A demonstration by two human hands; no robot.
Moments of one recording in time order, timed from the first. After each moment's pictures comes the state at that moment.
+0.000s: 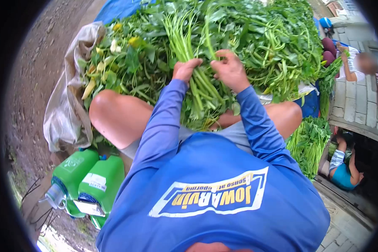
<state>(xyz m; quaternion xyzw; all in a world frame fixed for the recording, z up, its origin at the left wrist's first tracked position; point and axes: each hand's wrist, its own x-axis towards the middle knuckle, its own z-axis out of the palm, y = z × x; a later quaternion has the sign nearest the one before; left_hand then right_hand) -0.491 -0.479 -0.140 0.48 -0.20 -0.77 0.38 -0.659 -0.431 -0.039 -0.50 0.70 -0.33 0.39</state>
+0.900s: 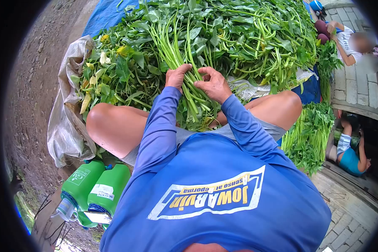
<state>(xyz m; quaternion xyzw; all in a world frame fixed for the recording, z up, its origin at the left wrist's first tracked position) -0.499 -0.471 -0.159 0.49 -0.20 -0.76 0.38 -0.655 -0.391 -0.101 -0.49 0.71 -0.29 0.41</state>
